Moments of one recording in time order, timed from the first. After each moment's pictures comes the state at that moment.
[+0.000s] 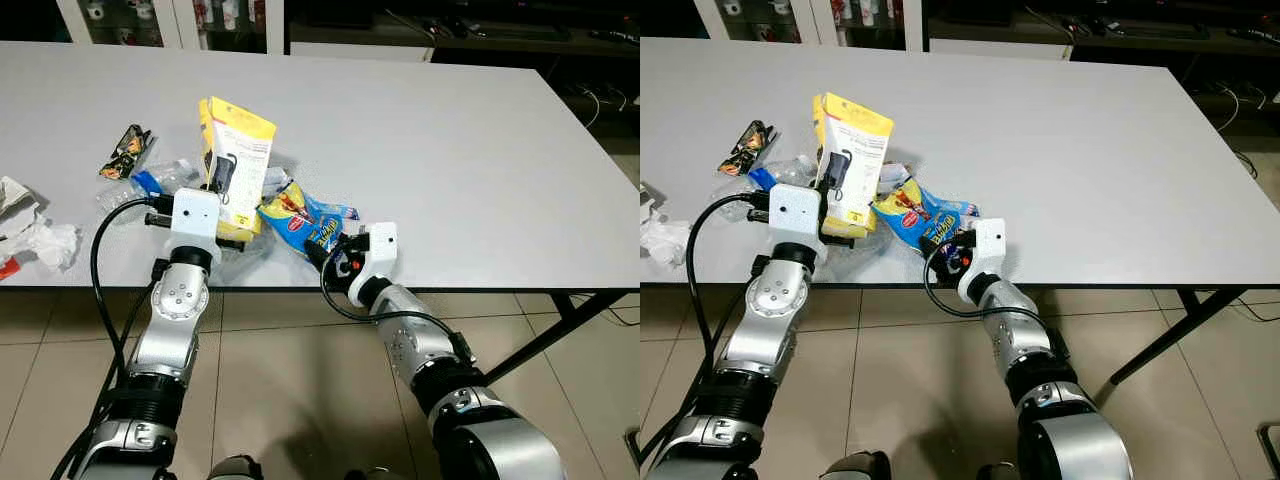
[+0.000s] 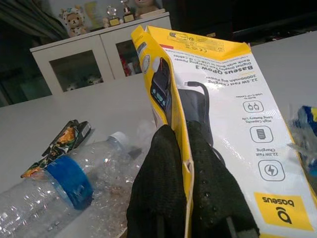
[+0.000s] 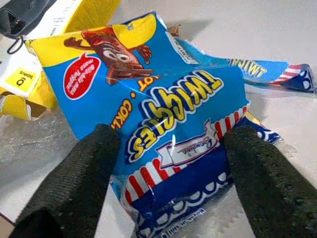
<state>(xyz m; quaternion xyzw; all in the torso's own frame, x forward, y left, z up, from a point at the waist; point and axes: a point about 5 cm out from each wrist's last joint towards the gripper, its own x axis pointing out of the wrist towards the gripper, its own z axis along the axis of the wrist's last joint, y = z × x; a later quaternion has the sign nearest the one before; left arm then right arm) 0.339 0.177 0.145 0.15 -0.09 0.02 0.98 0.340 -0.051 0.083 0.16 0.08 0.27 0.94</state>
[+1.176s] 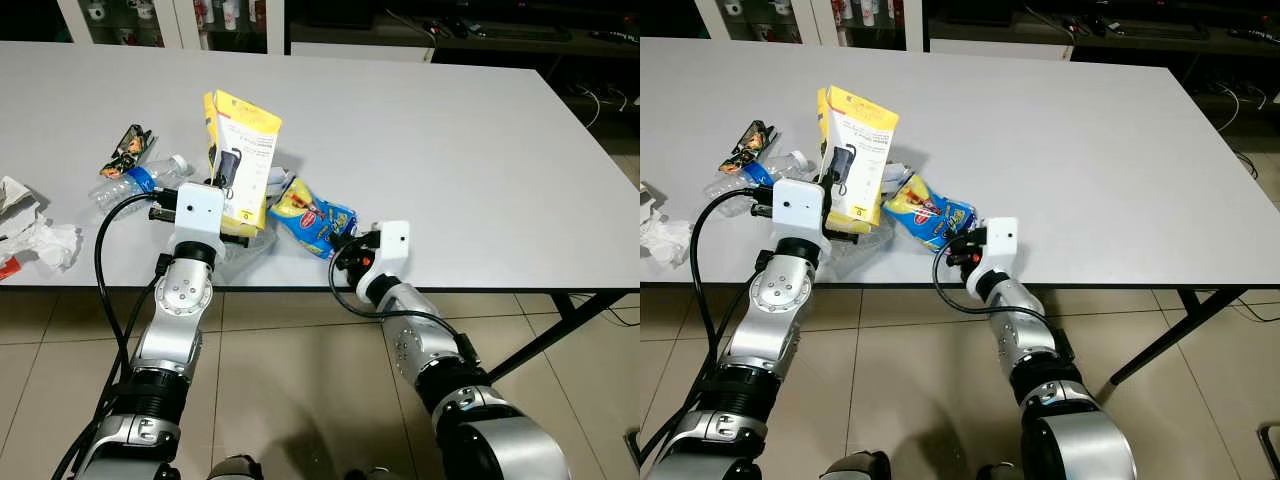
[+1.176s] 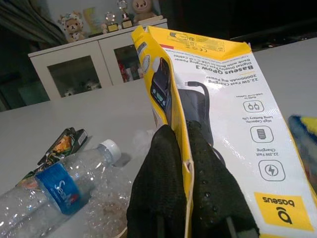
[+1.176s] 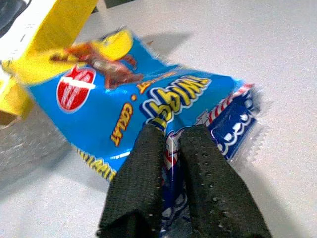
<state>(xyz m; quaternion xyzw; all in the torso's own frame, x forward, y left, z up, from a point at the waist) 0.342 0.172 0.151 0.14 -0.10 0.01 0.98 0.346 -0.069 0.086 0.16 0.06 0.22 0.96</state>
